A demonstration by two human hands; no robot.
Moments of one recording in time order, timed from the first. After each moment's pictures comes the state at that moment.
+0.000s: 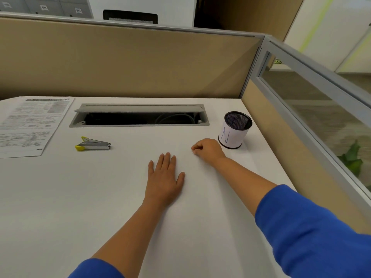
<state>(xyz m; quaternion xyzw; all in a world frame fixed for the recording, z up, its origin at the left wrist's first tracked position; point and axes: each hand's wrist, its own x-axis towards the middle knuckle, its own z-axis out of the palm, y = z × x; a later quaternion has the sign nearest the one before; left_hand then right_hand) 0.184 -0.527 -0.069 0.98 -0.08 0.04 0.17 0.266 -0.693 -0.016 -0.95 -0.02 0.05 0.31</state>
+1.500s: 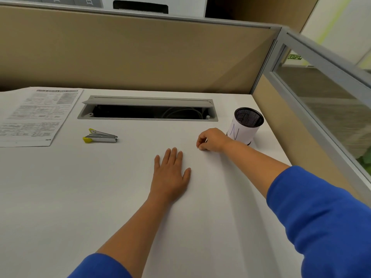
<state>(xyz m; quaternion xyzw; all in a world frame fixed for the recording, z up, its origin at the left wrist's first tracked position) 0.184 -0.527 -0.063 0.98 -0.07 0.02 0.17 0.293 -0.691 0.005 -0.96 -0.12 0.15 0.19</state>
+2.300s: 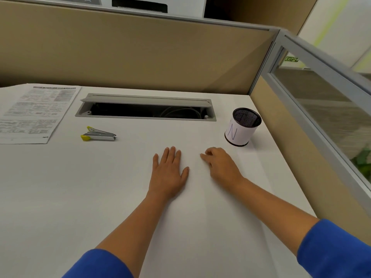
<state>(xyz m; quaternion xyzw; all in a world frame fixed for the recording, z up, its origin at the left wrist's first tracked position) 0.188 -0.525 -0.070 0.98 -0.08 0.02 0.16 0.212 -0.710 -0.036 -0.98 -0.15 0.00 0.12</state>
